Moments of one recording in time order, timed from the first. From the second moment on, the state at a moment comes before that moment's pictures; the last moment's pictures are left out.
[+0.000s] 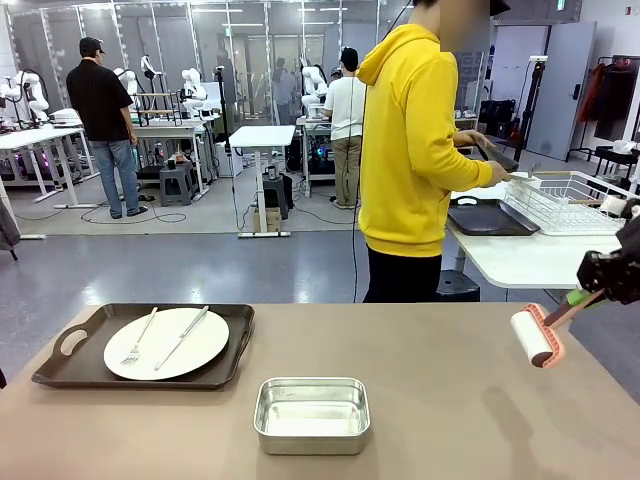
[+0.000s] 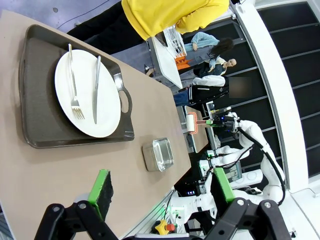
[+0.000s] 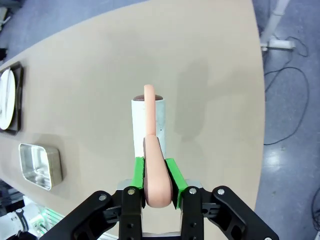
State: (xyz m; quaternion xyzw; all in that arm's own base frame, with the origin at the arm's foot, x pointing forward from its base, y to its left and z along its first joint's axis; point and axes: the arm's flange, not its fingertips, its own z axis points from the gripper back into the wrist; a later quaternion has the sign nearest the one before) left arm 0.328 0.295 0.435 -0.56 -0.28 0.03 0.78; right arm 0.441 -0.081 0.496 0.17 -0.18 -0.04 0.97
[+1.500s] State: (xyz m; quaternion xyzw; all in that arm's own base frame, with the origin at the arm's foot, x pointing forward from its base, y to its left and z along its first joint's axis) left arm 0.328 0.295 0.435 -0.56 -0.28 0.03 0.78; right arm 0.468 -0.020 0.544 0.11 -0.15 -0.05 0.98
